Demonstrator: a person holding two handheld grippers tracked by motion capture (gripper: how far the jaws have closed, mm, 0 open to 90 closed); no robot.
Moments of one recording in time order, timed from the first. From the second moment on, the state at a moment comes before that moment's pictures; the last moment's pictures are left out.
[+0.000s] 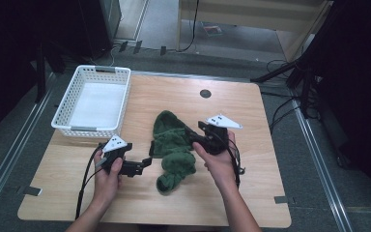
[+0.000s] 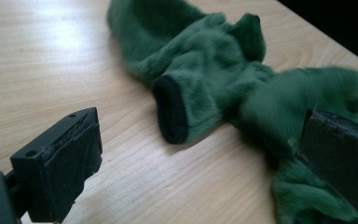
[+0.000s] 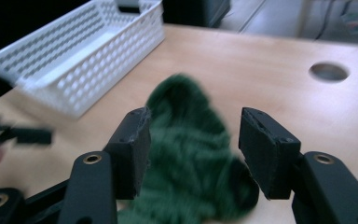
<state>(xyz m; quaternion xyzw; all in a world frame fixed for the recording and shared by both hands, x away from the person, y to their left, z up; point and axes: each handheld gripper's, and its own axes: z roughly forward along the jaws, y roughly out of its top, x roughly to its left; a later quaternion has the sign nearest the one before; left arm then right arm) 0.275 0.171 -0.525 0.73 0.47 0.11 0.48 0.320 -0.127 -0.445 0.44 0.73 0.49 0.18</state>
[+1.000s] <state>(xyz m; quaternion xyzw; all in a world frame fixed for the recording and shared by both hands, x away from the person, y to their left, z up) 0.290 0.157 -0.535 0.76 0.46 0.06 0.46 0.237 -0.123 -0.500 0.33 0.82 0.46 0.05</state>
